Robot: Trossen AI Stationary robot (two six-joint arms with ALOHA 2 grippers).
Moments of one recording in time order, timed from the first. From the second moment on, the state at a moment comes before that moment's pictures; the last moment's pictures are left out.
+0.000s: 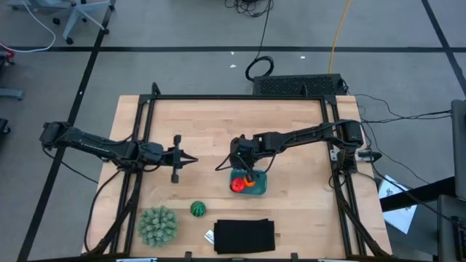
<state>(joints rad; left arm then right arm) -0.15 0.78 0.26 0.13 -0.18 0.19 -0.01 1.90 1.33 -0.50 -0.11 -0.33</state>
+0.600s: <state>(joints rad) -0.15 0.78 0.26 0.13 -0.20 0.20 0.01 1.78 1.33 -0.62 -0.05 -0.27</state>
